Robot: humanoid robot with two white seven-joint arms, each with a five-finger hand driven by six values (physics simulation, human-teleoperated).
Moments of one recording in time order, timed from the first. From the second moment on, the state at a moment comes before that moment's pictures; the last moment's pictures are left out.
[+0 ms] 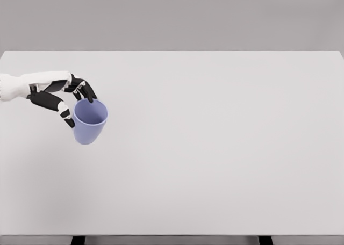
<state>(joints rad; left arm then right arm) -1.00 1.10 -1.22 -1.49 0.73 -0.17 -0.61 0.01 0.00 -0.12 0.02 -0.06 -0.07 0.10</state>
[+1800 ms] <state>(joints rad) -0.82 1.04 -1.11 -1.42 0.67 -0.26 -0.61 0.01 0.00 -0.12 0.02 -0.06 -0.07 0.10</state>
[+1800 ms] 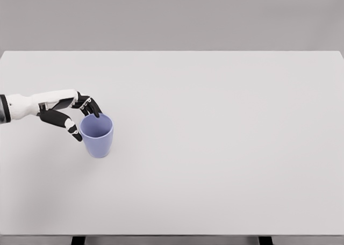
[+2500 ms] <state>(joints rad) -0.82 1.04 -1.10 -1.43 0.66 -0.28 -0.61 0.01 0.00 -0.12 0.02 -0.06 -0.07 0.10</state>
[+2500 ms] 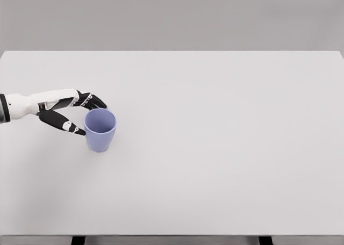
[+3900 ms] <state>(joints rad) -0.81 1.08 -1.09 -1.45 0.64 -0.31 -0.61 0.01 0.00 -0.12 0.02 -0.06 -0.07 0.10</state>
